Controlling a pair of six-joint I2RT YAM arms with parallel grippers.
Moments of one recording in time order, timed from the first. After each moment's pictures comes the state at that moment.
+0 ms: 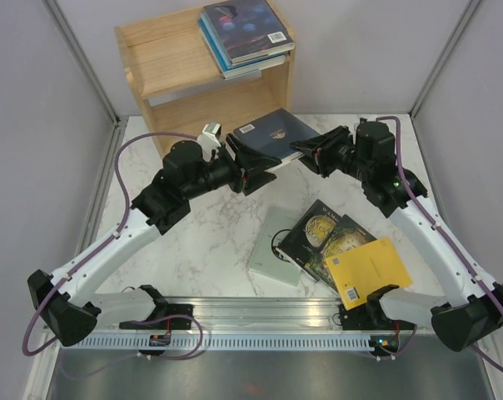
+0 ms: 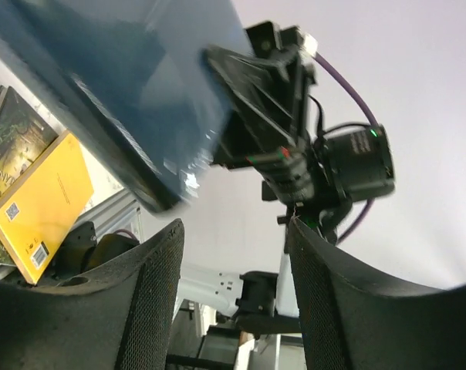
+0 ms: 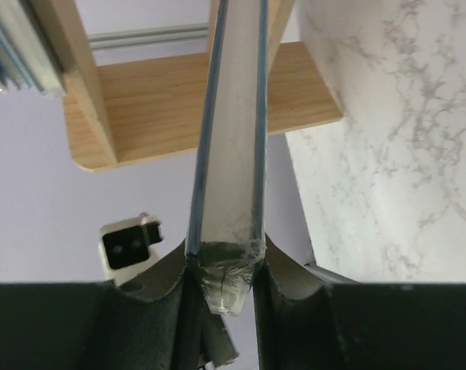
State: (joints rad) left arm -0.71 1.18 1.18 -0.12 0.30 -1.44; right arm 0.43 1.19 1.26 -0.37 -0.25 1.47
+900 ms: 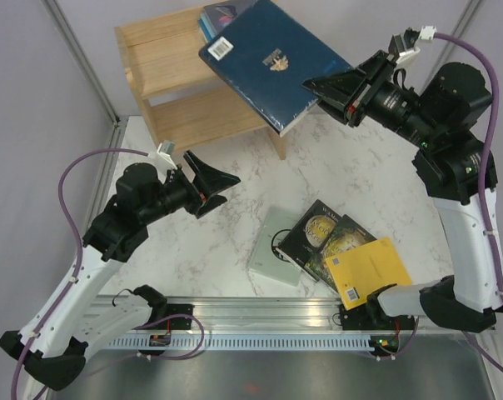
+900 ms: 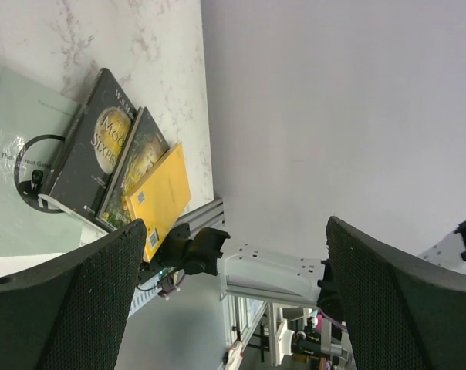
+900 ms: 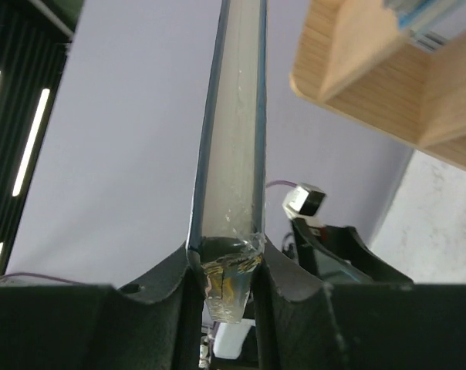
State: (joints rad) left arm -0.55 0.85 1.09 -0.49 0.29 -1.18; right arm 0.42 1.31 2.01 -0.62 -0.43 1.23
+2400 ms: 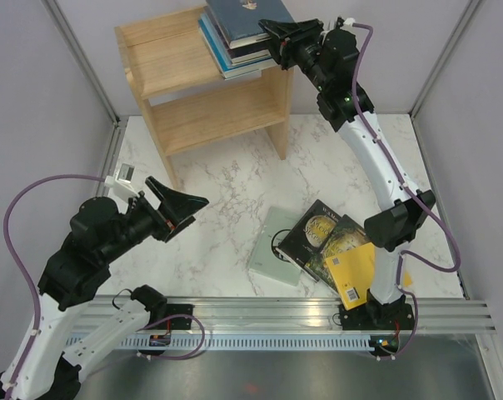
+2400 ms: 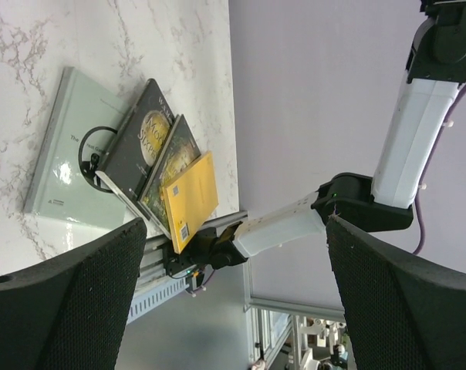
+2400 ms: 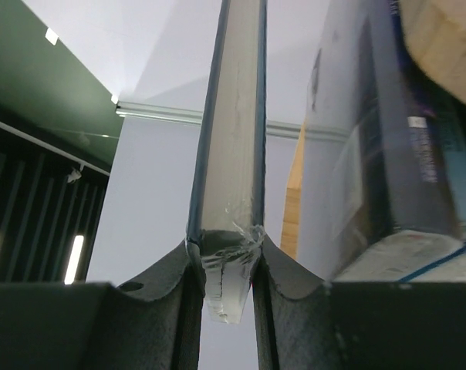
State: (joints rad) left arm -0.55 0.62 1.15 -0.79 0.15 -1.13; right arm 0.44 1.97 2.31 -0.10 -0.10 1.56
